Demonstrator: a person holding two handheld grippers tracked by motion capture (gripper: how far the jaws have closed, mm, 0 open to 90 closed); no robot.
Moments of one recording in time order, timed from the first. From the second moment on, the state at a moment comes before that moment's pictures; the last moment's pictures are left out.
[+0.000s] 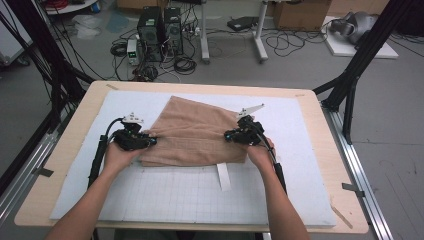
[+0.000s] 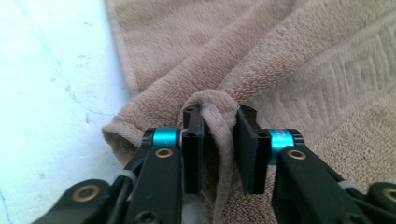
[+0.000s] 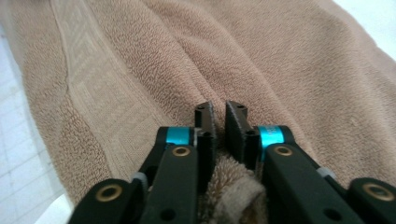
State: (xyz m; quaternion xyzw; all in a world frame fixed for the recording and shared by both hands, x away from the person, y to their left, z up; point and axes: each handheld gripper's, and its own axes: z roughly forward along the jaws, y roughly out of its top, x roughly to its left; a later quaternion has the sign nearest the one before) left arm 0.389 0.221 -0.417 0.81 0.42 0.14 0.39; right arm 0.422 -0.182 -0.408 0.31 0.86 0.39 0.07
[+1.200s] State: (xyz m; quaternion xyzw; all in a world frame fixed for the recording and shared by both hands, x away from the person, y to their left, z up) left arm 0.354 0.213 -0.430 0.85 0.36 0.14 0.36; right arm 0.375 -0.196 -0.432 0.25 0.89 0.36 0.11
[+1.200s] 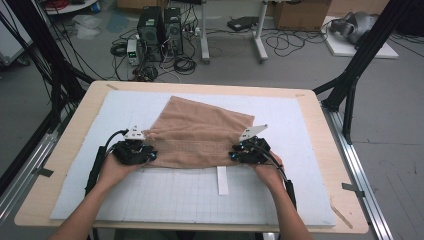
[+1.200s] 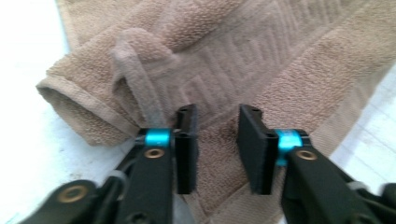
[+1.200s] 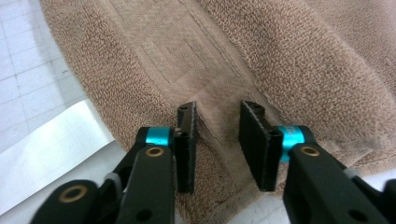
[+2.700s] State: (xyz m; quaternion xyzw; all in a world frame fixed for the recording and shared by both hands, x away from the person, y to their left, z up) left arm 0.255 0.245 -0.362 0.83 0.30 0.15 0.44; right arm 0.296 -0.223 -0.363 0.17 0.89 0.43 0.04
